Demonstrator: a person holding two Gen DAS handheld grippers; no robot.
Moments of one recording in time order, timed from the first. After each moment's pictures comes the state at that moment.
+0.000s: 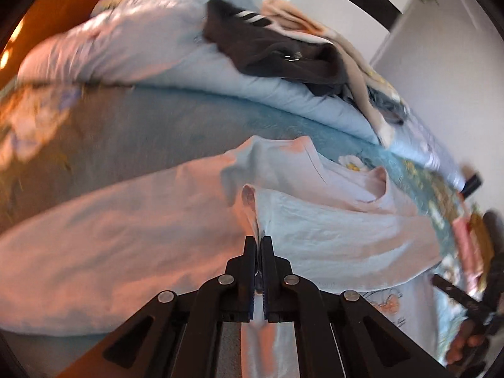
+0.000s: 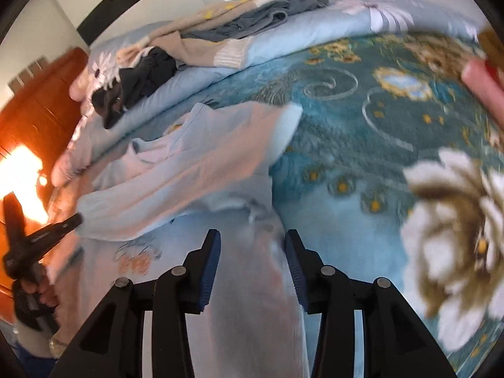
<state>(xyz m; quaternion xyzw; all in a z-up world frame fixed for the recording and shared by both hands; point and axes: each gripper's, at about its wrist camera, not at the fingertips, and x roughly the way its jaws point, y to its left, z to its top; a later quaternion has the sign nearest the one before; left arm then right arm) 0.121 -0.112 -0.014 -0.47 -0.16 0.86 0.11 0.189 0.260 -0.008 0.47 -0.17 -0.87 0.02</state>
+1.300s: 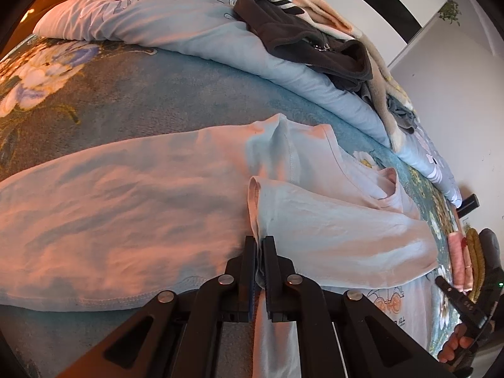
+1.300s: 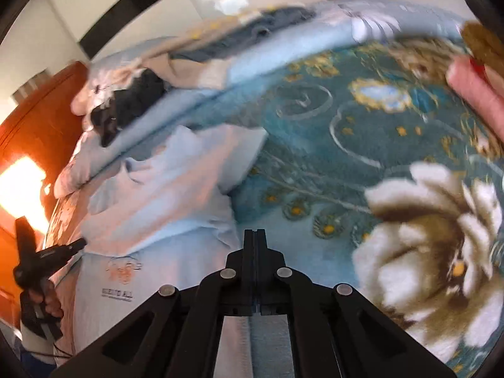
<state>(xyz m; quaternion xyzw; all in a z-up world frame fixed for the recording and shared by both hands) 0.130 -0.122 -0.035 -0.48 -0.20 0.85 0.10 0.200 0.301 -0.004 0.43 -0.18 -0.88 0.05</state>
